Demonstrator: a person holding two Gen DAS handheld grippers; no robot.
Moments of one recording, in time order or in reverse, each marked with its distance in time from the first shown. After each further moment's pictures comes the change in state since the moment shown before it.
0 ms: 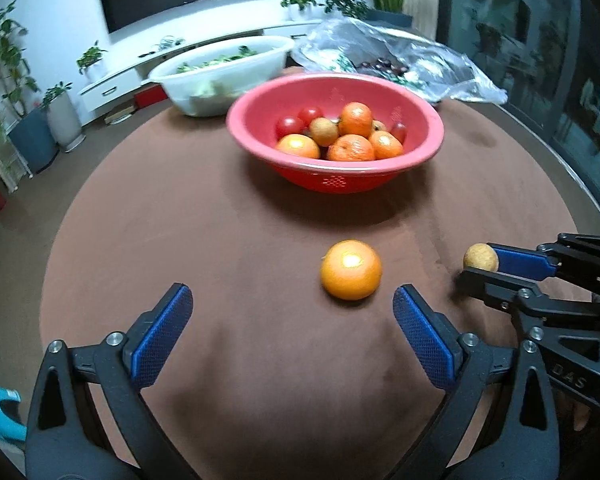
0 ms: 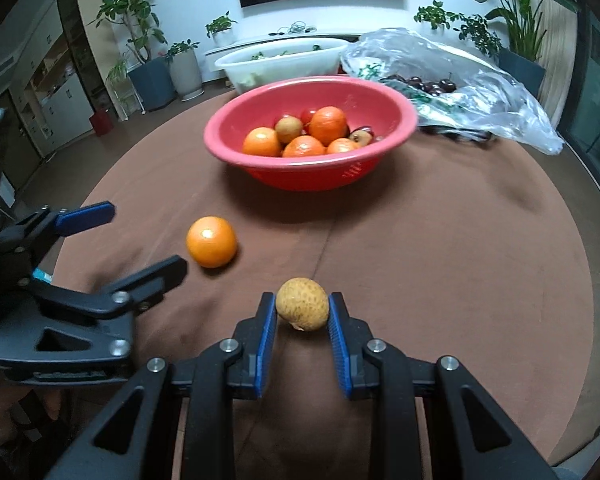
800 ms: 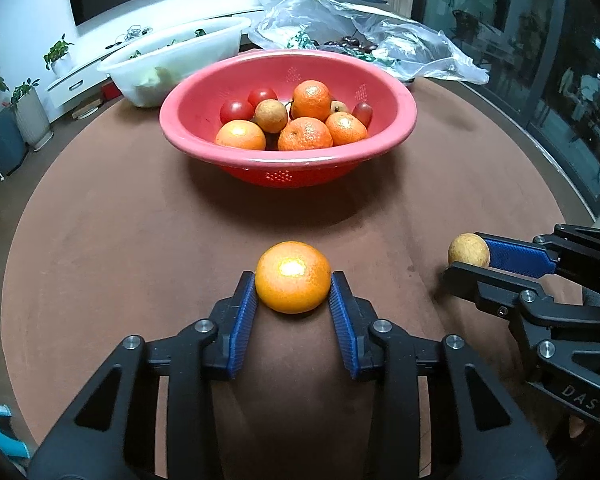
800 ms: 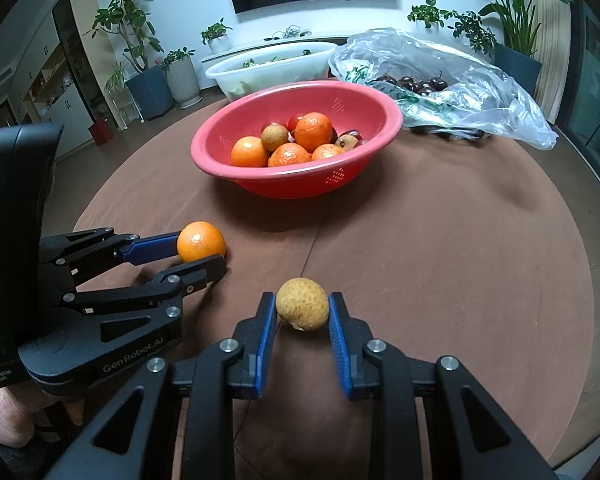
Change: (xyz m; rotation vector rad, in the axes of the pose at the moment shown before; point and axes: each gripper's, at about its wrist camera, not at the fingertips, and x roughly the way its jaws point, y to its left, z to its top) left arm 0.029 -0.019 0.007 0.029 0.045 -0.105; right arm -0.003 -0.012 0.001 0.024 -0.014 0.012
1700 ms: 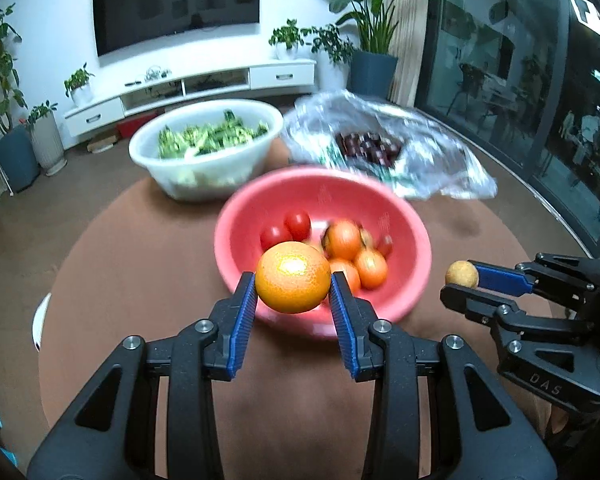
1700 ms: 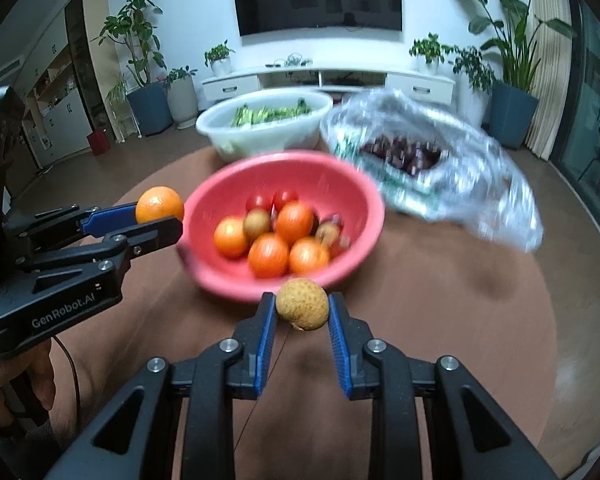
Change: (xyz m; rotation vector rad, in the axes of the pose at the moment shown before) left arm -0.057 0.037 0.075 -0.047 -0.202 0.017; right arm -0.016 -0.009 0.069 -0.064 -0.107 -0.047
